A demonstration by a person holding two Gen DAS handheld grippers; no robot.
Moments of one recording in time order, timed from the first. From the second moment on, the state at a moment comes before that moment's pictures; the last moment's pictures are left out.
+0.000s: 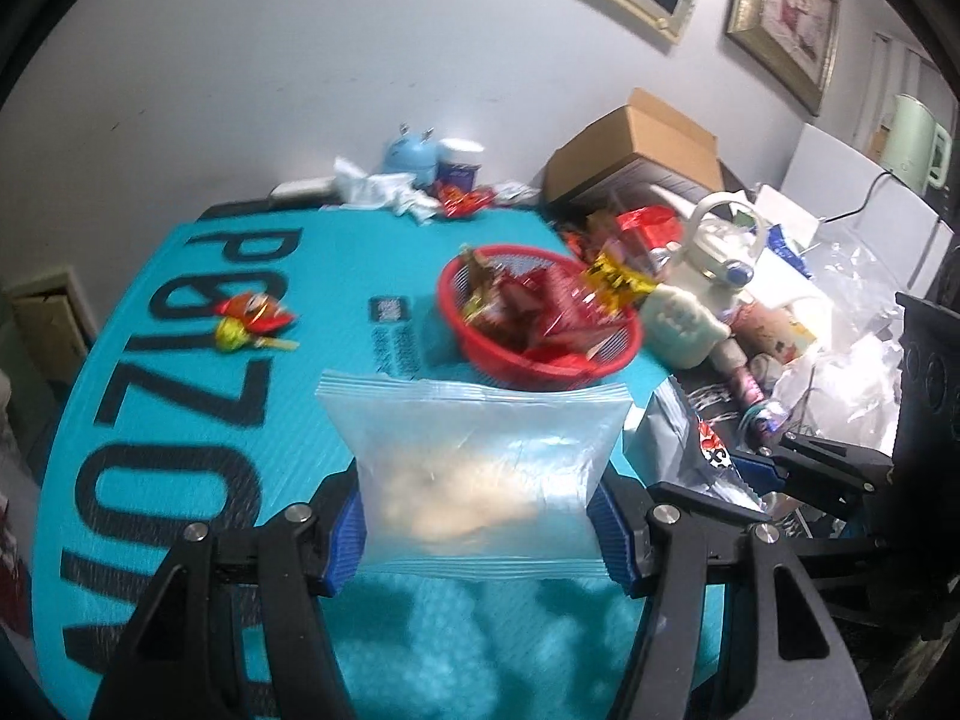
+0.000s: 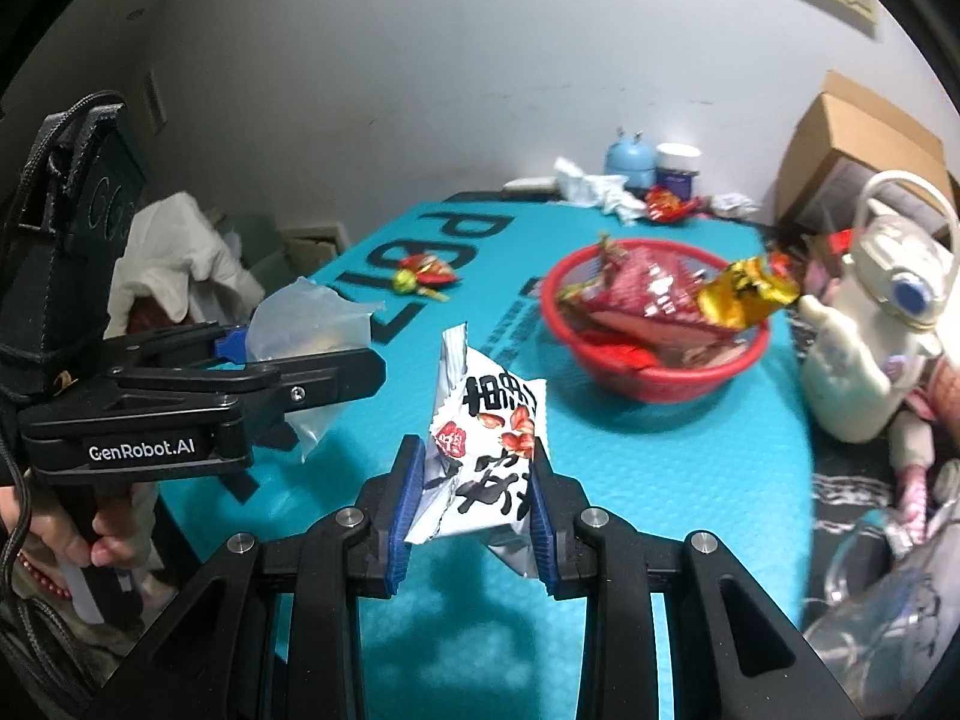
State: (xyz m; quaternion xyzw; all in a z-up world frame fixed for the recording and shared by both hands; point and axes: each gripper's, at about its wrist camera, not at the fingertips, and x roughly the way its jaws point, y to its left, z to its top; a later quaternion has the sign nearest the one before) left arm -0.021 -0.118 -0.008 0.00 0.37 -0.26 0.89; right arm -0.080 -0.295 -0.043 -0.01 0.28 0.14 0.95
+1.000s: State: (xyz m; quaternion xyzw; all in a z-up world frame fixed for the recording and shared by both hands) left arm 0.100 -0.209 0.053 0.04 0.33 -0.32 0.89; right arm 0.008 -0.368 0.035 0.00 0.21 0.04 0.98
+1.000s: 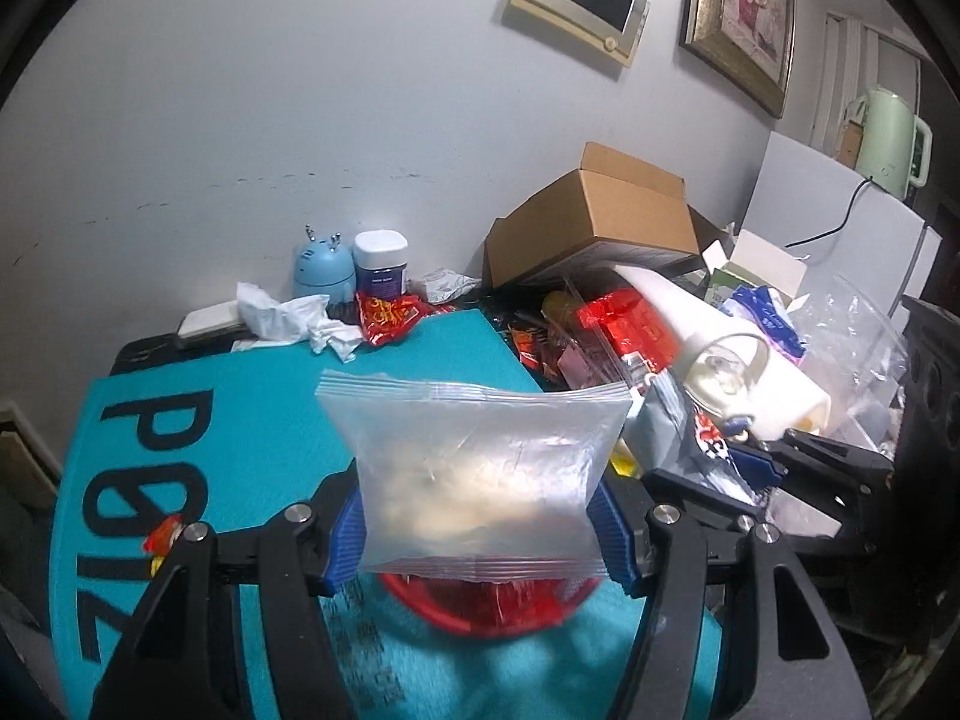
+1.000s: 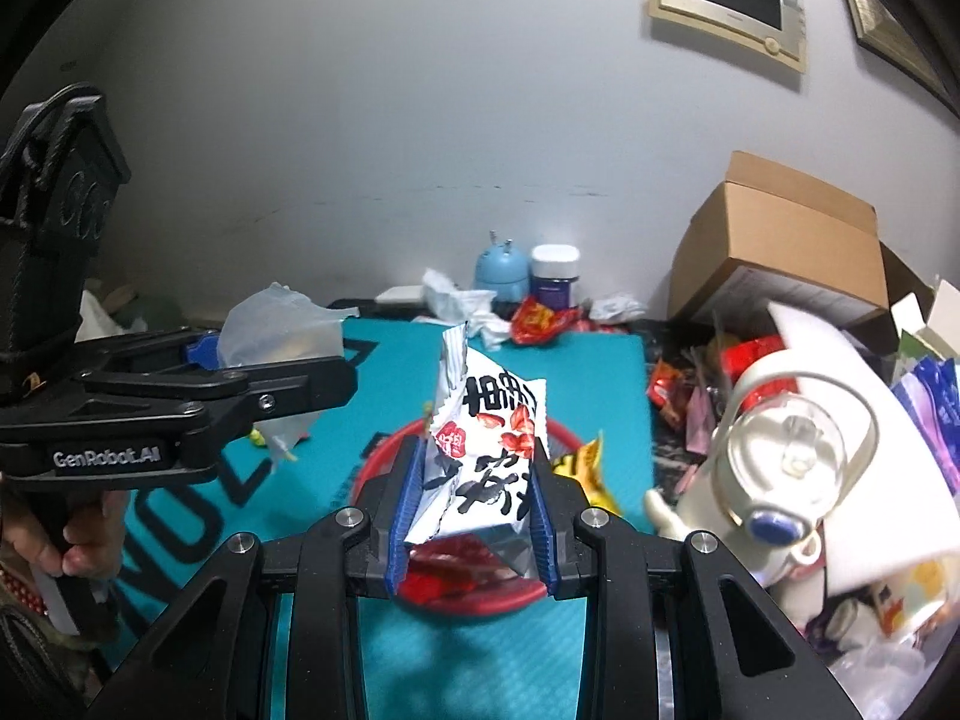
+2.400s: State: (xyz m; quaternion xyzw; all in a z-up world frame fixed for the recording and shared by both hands) left arm 0.165 -0.221 -0.003 0.06 0.40 -0.31 0.86; right arm 0.073 -0.378 -0.011 0.03 0.30 0.03 0.95
